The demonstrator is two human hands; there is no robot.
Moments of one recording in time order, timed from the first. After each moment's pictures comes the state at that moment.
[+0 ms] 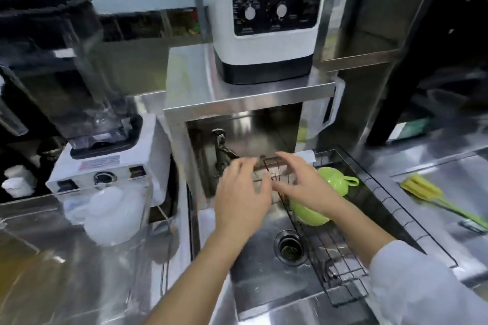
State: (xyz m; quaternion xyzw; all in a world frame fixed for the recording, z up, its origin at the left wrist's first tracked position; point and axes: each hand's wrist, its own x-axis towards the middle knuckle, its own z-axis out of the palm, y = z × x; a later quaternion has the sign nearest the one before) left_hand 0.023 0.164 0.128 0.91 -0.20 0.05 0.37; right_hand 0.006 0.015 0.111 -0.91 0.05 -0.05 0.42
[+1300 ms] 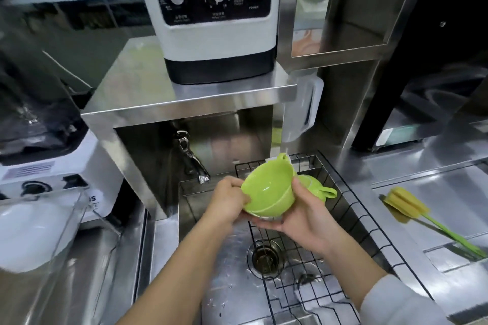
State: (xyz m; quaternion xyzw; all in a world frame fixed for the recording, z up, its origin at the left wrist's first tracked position) left_hand 0.061 0.071 0.088 0.75 0.06 -0.24 0.61; right_hand -0.004 -0.064 0.056 -0.38 0.07 0.11 0.92
